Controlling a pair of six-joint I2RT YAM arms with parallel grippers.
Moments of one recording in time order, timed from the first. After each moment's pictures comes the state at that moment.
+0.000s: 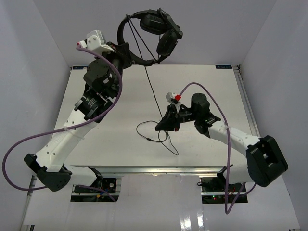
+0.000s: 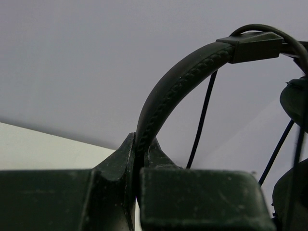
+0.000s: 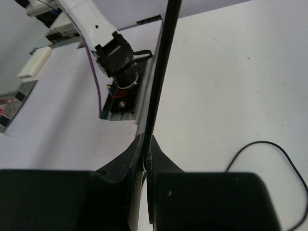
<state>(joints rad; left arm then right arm) -0.72 1.31 1.64 -0.03 -0.64 -0.40 0.61 1.37 0.78 0.51 -1.19 0.23</state>
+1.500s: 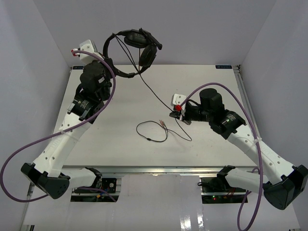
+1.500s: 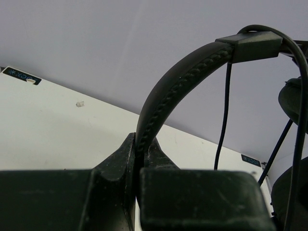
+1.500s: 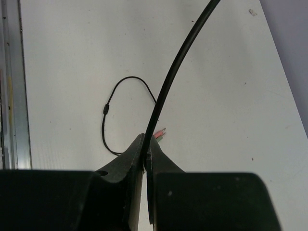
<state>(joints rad) -0.52 1.22 1.47 -0.20 -0.64 -0.40 0.66 1.07 1.06 -0.42 -0.55 -0.59</state>
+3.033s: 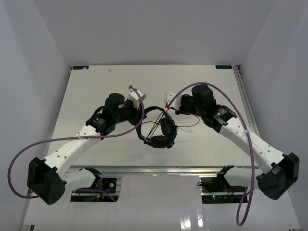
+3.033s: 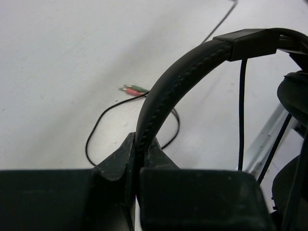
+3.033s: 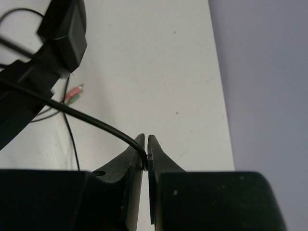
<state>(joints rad) -0.58 1.17 0.92 -0.23 0.31 -0.01 0.67 1.19 1.10 -0.39 -0.16 -0.88</state>
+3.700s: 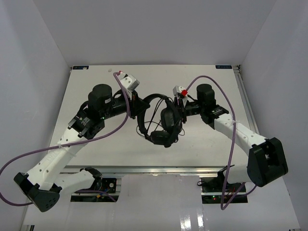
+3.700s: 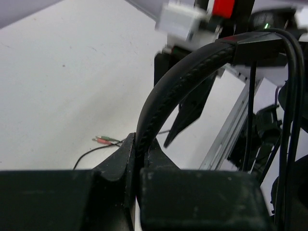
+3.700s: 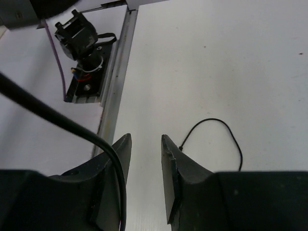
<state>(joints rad) -0.63 1.04 1.18 -0.35 0.39 -0.13 0.47 1.35 0.93 0.05 -1.20 -0.17</state>
